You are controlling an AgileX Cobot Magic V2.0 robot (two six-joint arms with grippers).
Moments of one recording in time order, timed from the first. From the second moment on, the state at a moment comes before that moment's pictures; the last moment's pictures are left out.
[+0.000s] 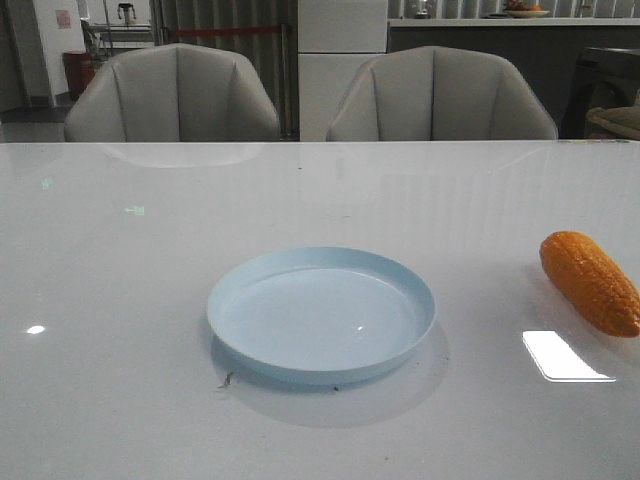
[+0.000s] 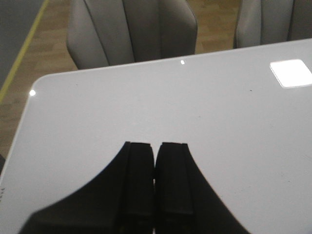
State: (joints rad) left arm -0.04 1.22 -1.31 -0.06 0.55 0.19; right arm 0.03 0.91 -0.93 0.13 0.68 -0.09
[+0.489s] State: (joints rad) left arm -0.02 0.58 -0.57 -0.07 0.31 0.20; right arm 0.03 1.50 -1.38 0.13 0.91 -0.09
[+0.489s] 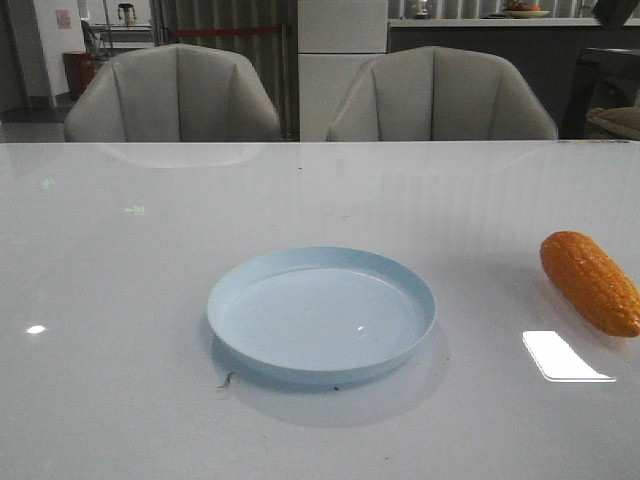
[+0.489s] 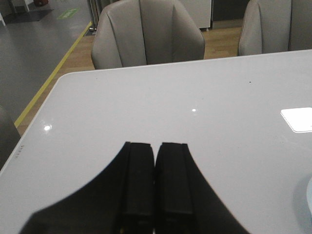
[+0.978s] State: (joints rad) left arm -0.02 0.54 -0.55 -0.07 0.30 0.20; right arm 0.03 1.90 -1.57 0.13 1.14 -0.09
